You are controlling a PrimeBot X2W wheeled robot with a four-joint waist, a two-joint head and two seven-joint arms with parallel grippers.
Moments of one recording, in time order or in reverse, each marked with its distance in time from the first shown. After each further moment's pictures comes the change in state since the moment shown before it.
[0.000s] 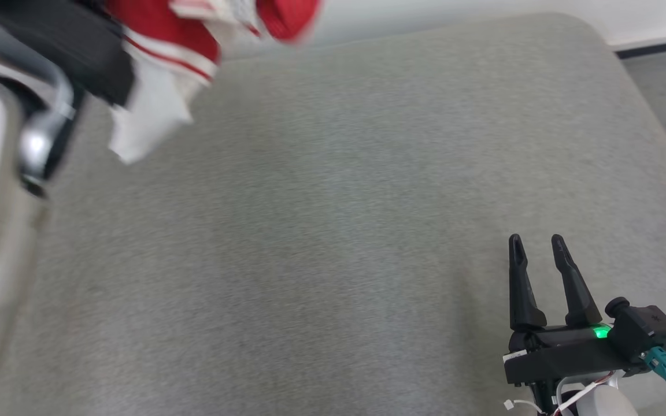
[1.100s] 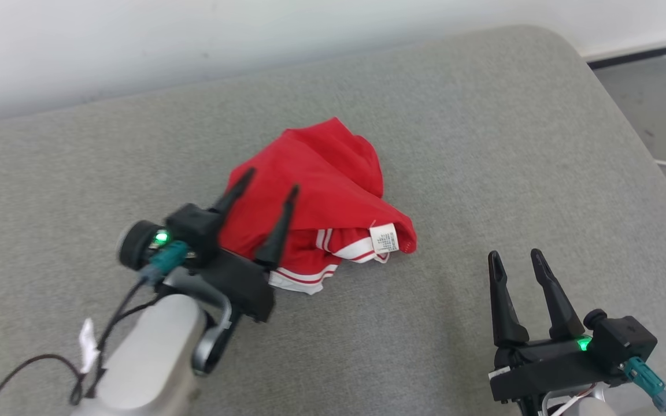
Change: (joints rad) left arm 0.453 -0.236 -0.151 0.207 -0.048 0.044 -0.282; right arm 0.023 0.000 0.048 0.010 -0.023 0.000 0.000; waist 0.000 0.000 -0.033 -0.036
